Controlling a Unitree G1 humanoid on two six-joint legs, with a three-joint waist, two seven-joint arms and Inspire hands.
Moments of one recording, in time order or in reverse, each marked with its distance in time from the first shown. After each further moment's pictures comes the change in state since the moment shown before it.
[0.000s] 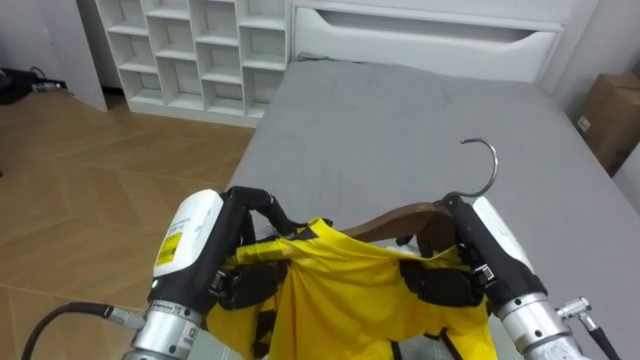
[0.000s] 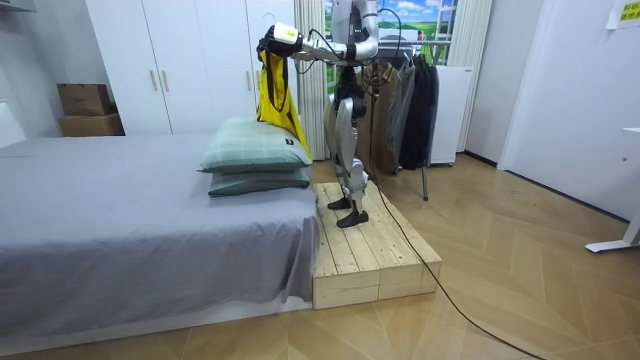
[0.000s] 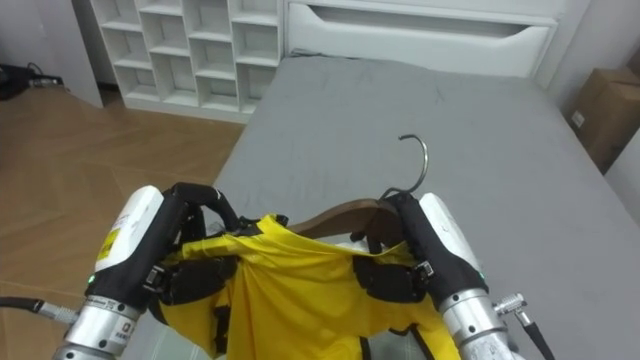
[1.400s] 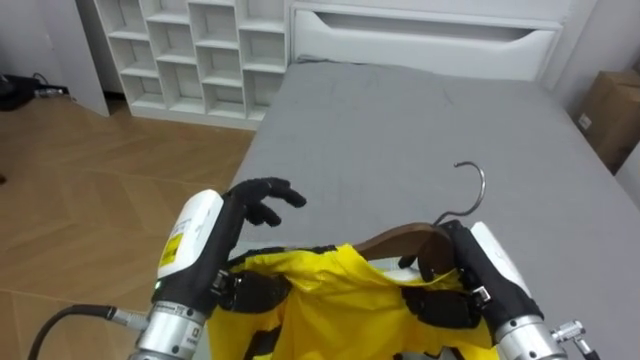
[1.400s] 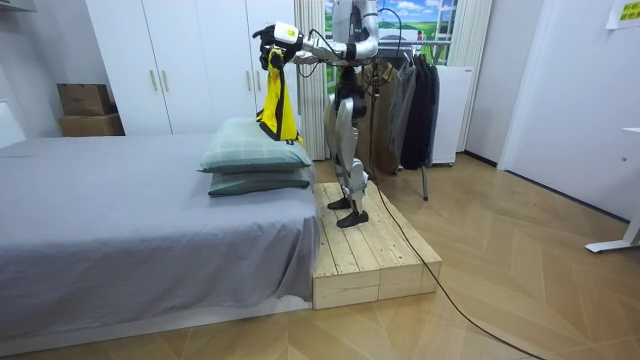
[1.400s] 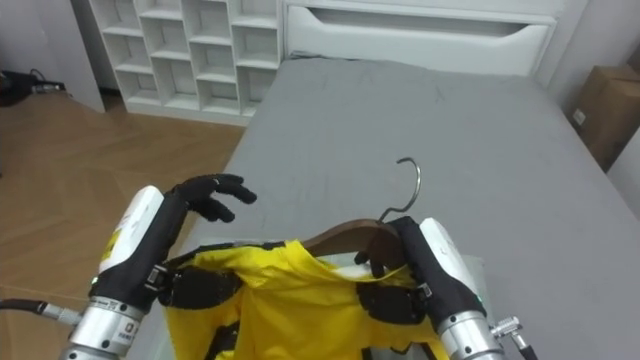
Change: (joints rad) left arm 0.001 -0.022 -0.010 0.000 -0.048 0.002 -0.001; right arm 0.046 0.022 0.008 0.037 -0.040 0.034 -0.012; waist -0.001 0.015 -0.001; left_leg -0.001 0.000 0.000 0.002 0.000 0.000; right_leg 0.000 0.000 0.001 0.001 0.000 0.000
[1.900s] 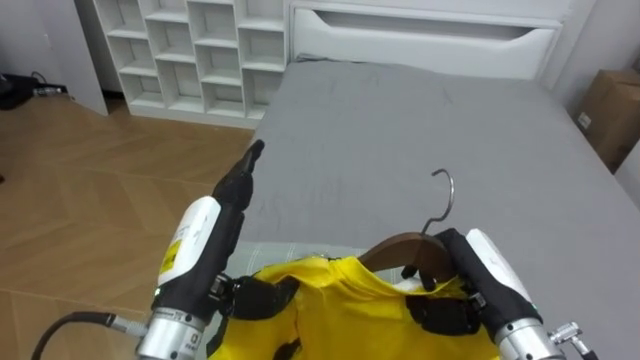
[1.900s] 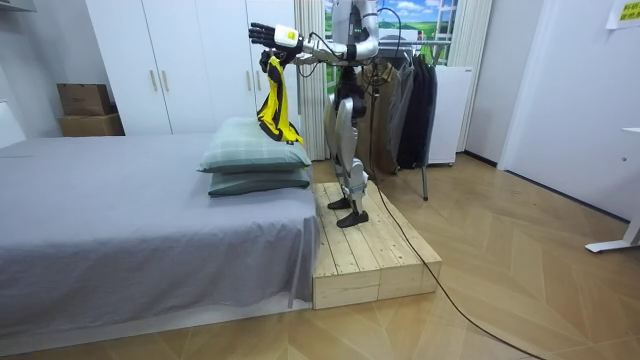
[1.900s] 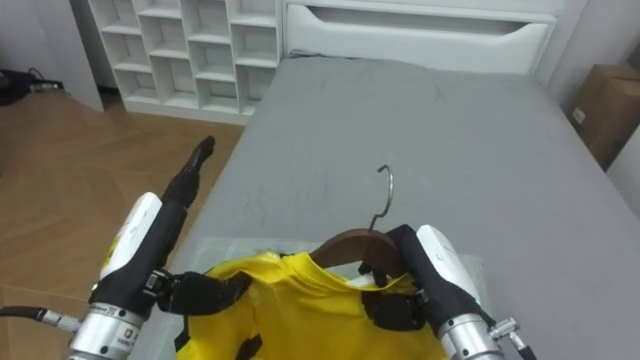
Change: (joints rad) left arm 0.024 -0.003 -0.001 0.003 -0.040 0.013 -0.028; right arm 0.001 0.000 0.000 0.000 -0.059 0.035 0.014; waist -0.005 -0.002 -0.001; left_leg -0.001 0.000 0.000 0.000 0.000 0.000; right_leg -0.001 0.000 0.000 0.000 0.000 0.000
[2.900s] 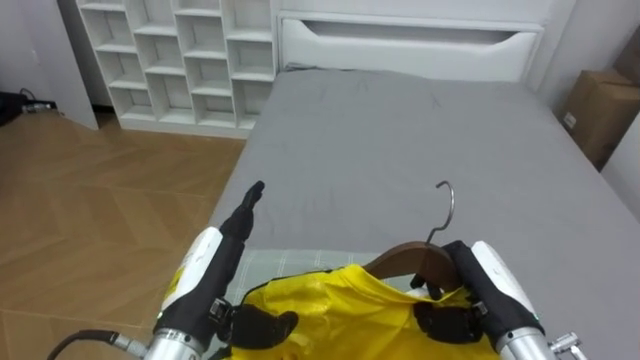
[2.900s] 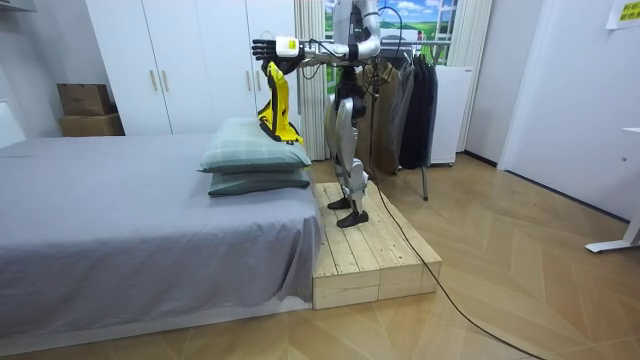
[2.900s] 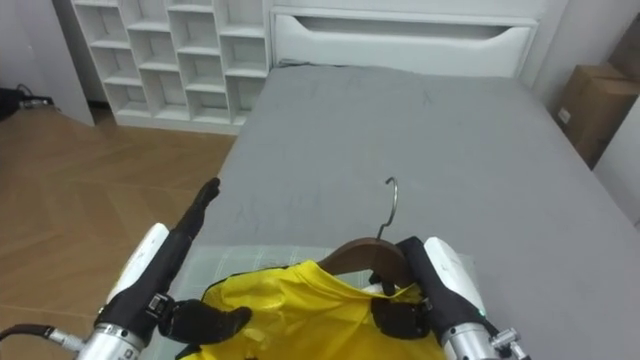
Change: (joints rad) left arm 0.054 -0.002 -0.003 0.003 -0.078 0.087 -0.113; right arm 0.005 0.019 -0.001 0.047 -0.030 0.059 -0.035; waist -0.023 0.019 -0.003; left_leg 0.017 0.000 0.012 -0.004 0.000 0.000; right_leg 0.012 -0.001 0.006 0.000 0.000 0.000
